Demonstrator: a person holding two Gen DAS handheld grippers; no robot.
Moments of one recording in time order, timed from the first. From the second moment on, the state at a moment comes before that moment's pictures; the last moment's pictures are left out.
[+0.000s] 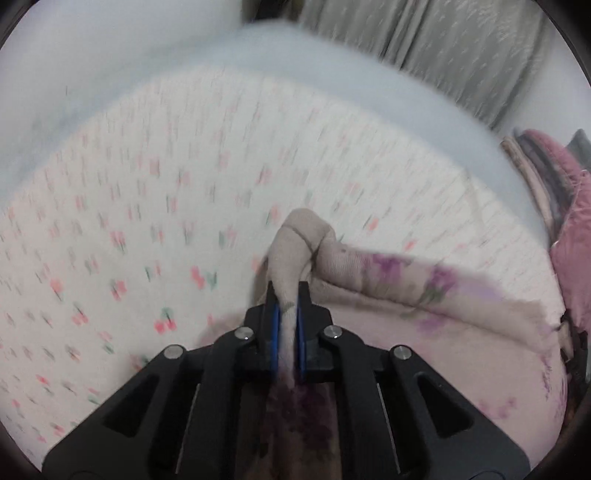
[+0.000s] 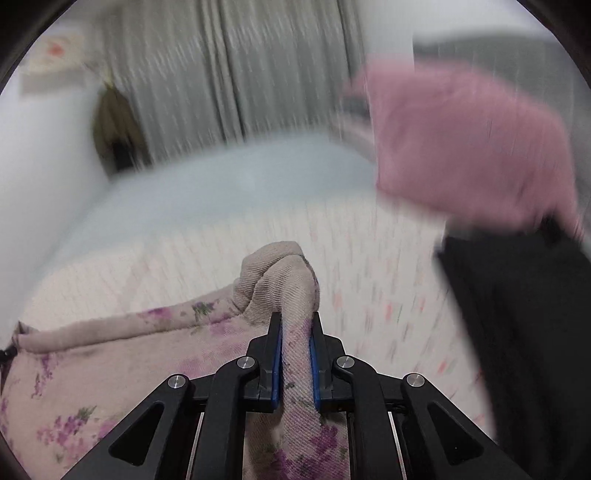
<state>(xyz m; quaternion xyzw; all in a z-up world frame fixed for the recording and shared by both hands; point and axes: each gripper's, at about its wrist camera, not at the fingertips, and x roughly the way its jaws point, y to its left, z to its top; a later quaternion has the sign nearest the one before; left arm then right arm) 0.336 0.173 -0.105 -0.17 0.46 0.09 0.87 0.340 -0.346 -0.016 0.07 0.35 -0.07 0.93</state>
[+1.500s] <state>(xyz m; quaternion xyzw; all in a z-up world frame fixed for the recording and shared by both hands) 0.253 0.153 -0.038 -0.17 0.42 0.05 0.89 0.305 -0.039 0.039 -0.46 0.31 0.16 0.82</state>
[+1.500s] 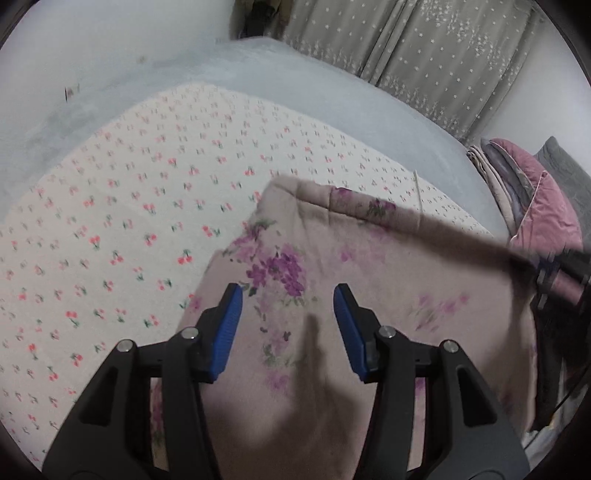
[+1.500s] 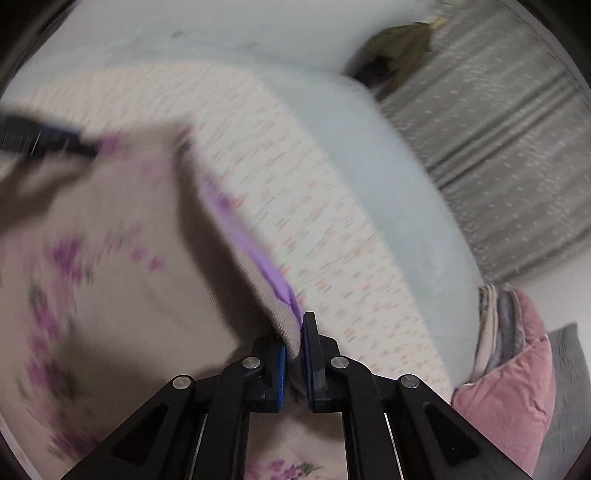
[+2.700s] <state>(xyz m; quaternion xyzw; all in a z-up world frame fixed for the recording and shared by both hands) 0.260 0.094 -0.061 -0.07 0.47 0.03 0.88 0.229 -0.217 -0.011 -0.05 0.42 0.08 0.90</state>
